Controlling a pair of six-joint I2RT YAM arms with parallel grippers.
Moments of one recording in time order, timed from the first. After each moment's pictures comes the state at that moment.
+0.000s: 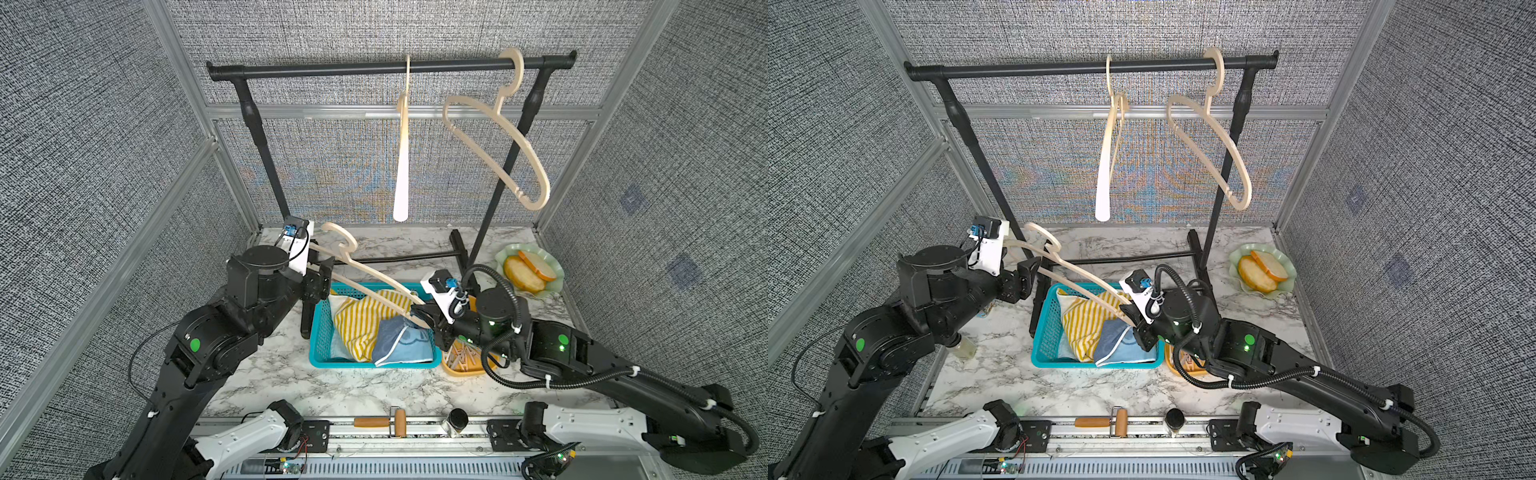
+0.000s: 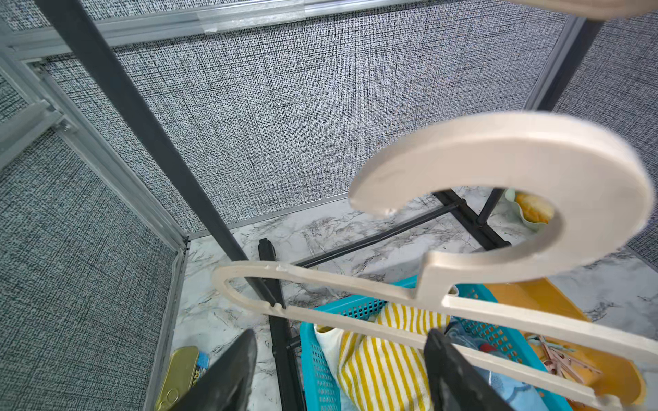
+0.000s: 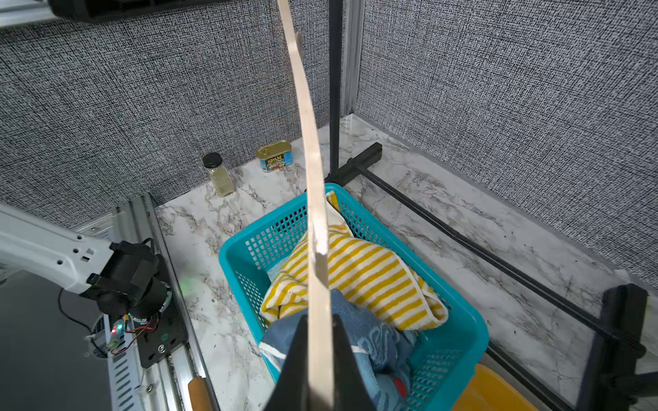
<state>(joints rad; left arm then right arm) -0.71 1.00 1.61 -1.02 -0.37 -0.10 1.16 1.05 1.21 -0.49 0.25 0.10</state>
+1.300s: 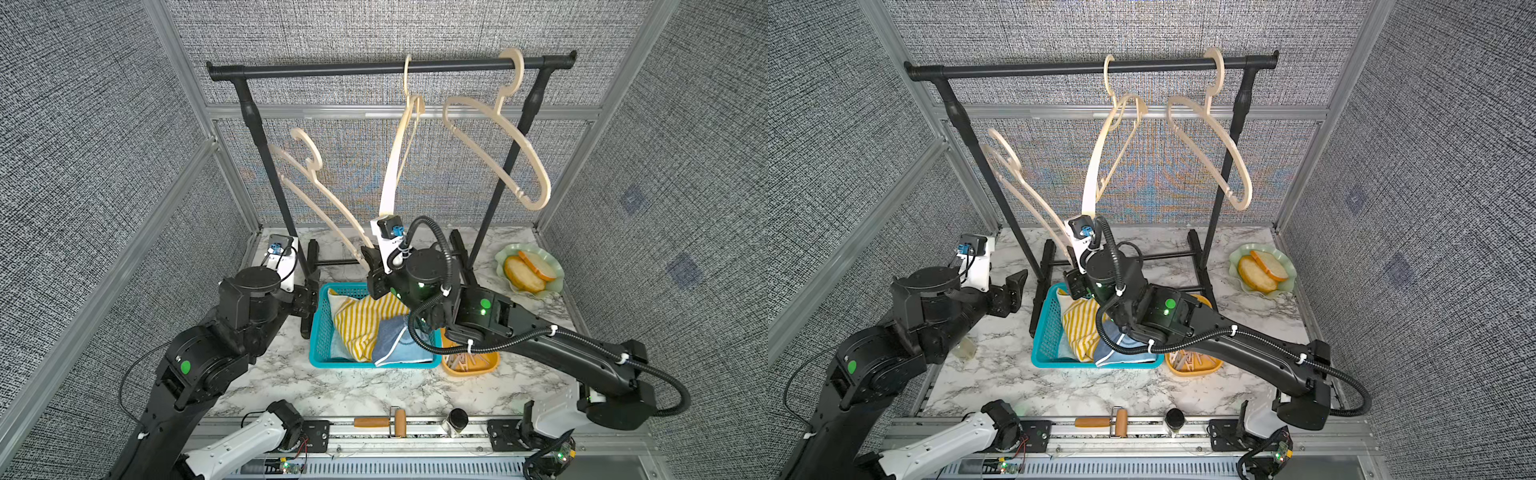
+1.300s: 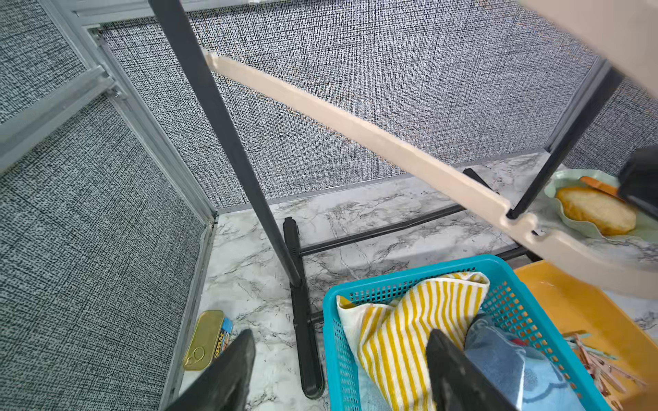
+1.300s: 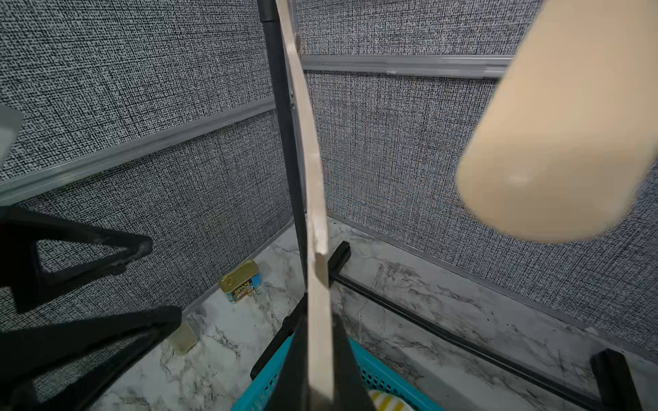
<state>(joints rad) -0.71 0.87 1.47 -1.02 -0.46 -0.14 1.24 1.55 1.75 -0.29 0.60 0.12</state>
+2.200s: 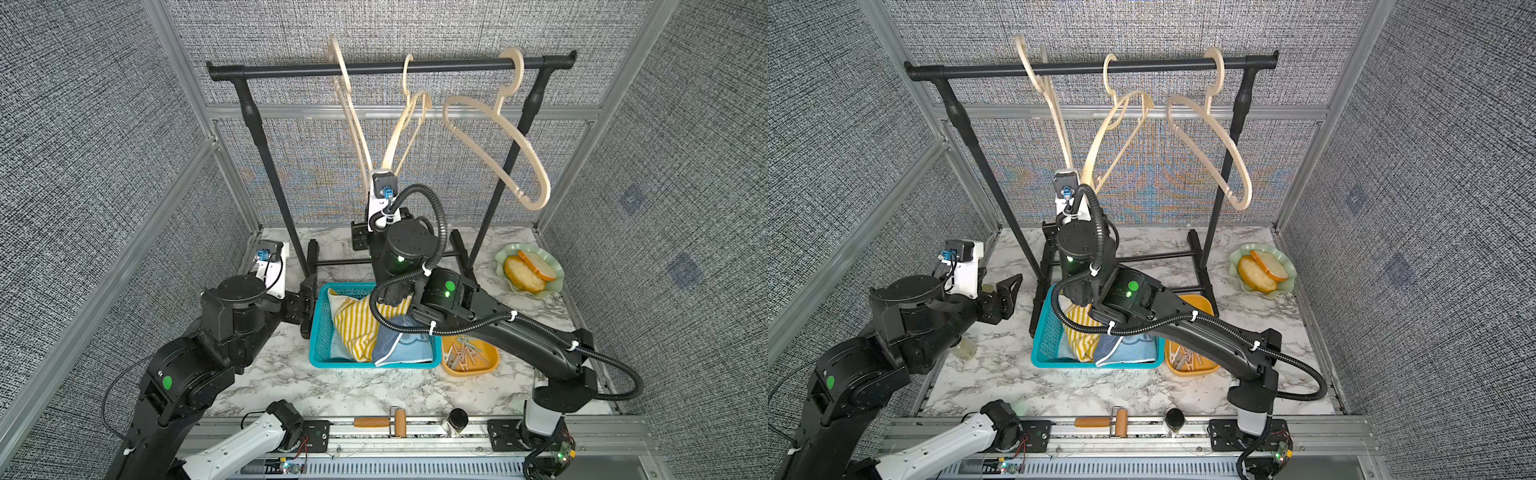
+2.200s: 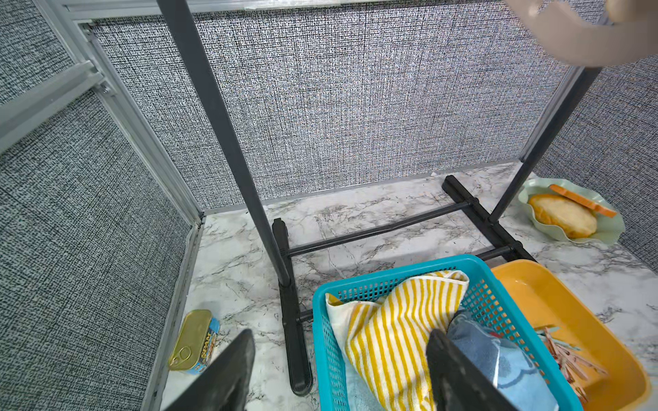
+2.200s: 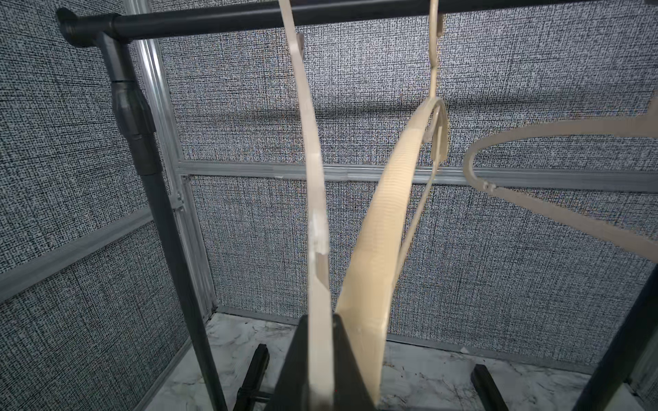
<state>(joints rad) -0.71 0.83 1.48 -1.04 -0.42 -0.16 1.21 1.83 2.19 -0.14 1.01 -0.10</state>
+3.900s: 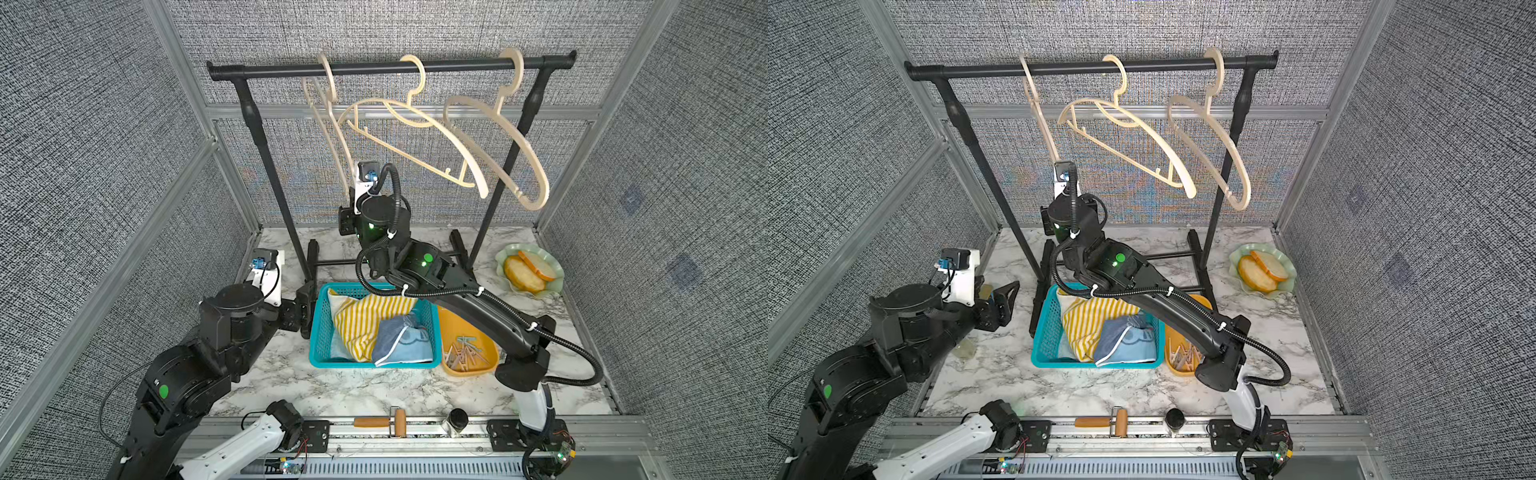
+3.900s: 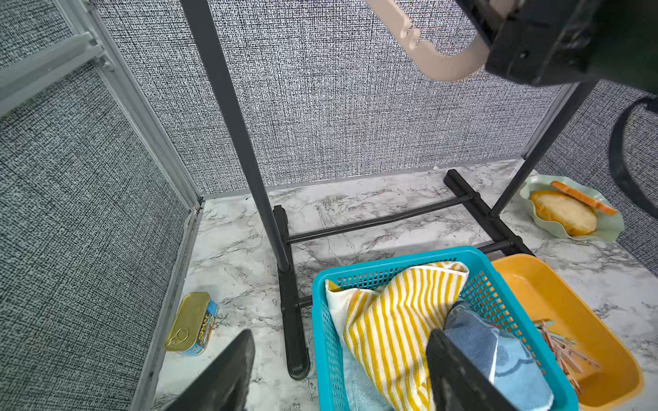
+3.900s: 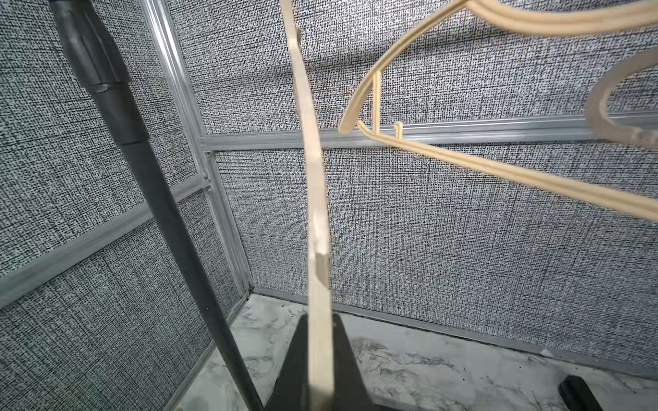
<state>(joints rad) -0.71 0.78 1.43 -1.07 -0.42 -0.21 1.08 2.05 2.42 -0.32 0.76 0.12</state>
